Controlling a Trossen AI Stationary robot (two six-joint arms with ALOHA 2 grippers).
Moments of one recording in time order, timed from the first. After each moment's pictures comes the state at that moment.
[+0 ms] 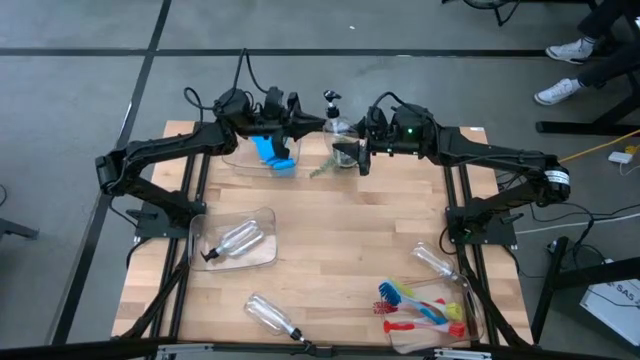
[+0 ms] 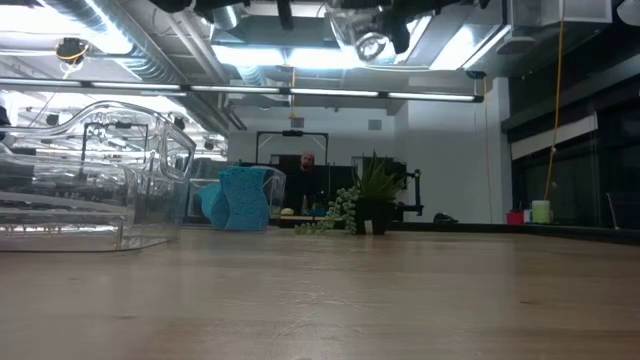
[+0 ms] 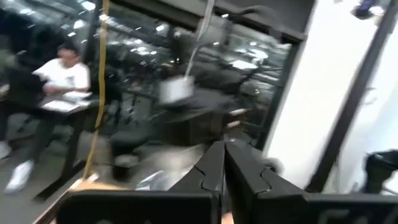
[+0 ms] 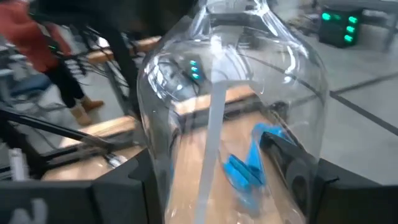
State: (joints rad) left arm 0.46 1.37 1.11 0.55 0.50 -0.44; right arm -0.32 1.30 1.18 -0.03 -0.11 0.14
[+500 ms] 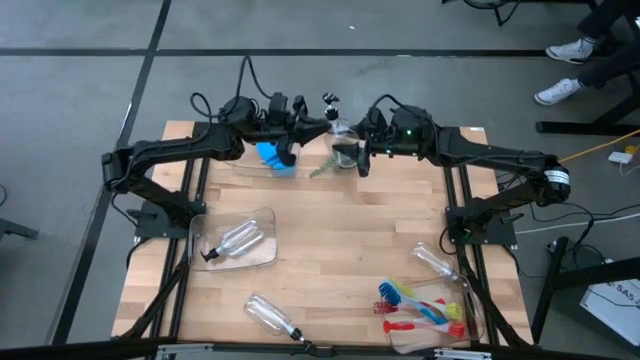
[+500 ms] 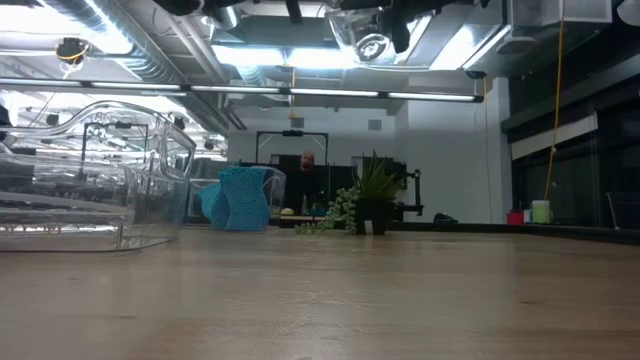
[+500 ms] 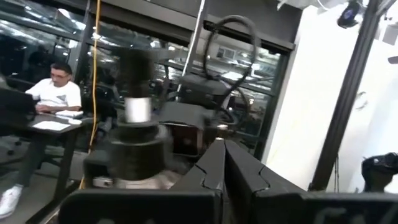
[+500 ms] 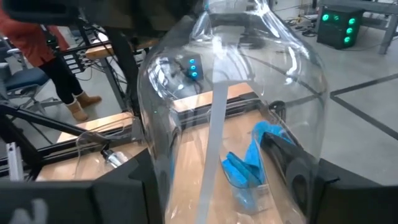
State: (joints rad) left arm 0.40 1.41 1.11 0.67 0.44 -0.42; right arm -0.30 1.30 1.18 -0.04 -0.09 0.12
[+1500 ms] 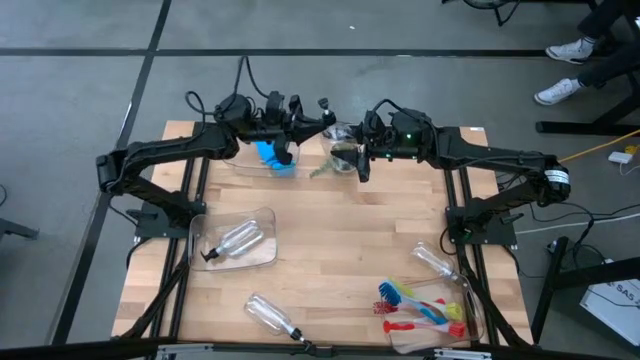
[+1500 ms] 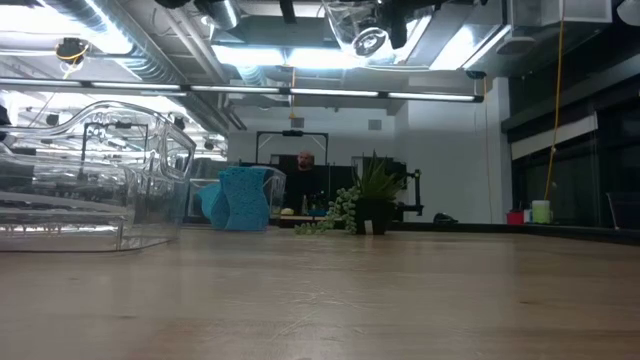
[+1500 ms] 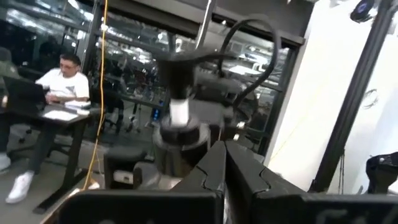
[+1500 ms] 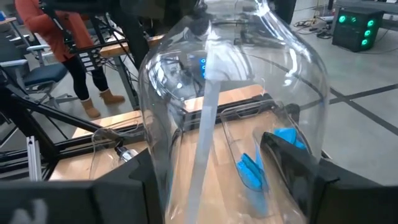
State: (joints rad) left arm 0.41 1.37 1.11 0.58 0.43 -0.41; right arm -0.27 1.30 1.18 -0.03 -0.11 0.12
